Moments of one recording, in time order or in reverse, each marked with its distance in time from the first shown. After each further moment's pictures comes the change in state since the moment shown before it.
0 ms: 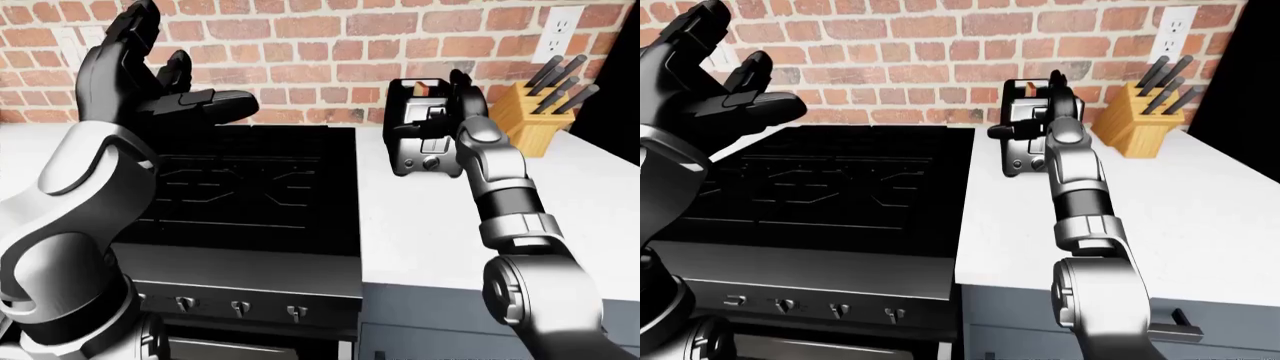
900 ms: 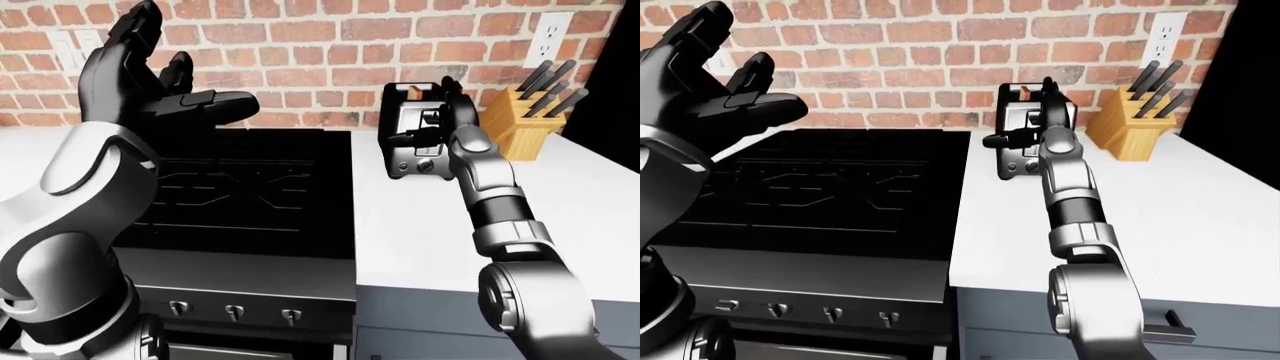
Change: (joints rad) left arm 0.004 0.003 -0.007 0.006 -0.006 -0.010 0.002; right arm 0.037 0.026 0.013 0.006 -0.025 -0.057 0.004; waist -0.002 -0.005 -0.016
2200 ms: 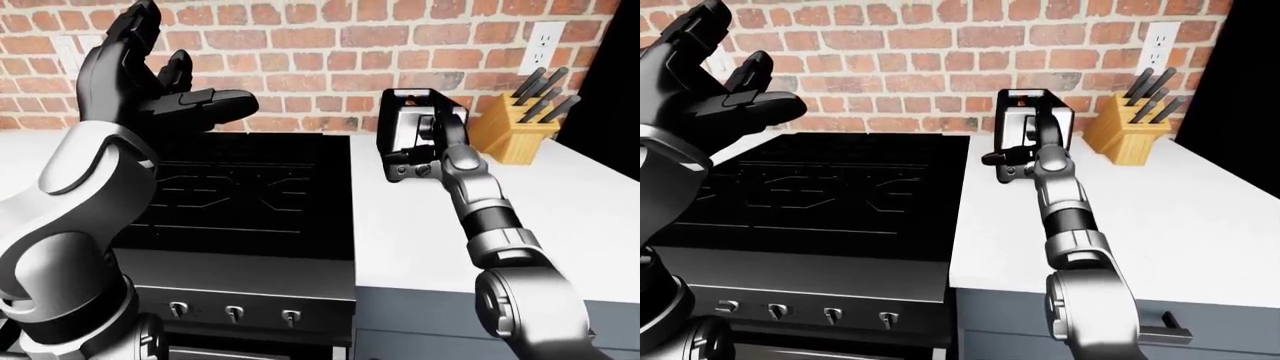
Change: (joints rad) left arm -0.002 0.002 0.002 0.000 -0.003 -0.002 0.002; right arm 0.032 0.019 0.006 0.134 -0.029 -0.131 -0.003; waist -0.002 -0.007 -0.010
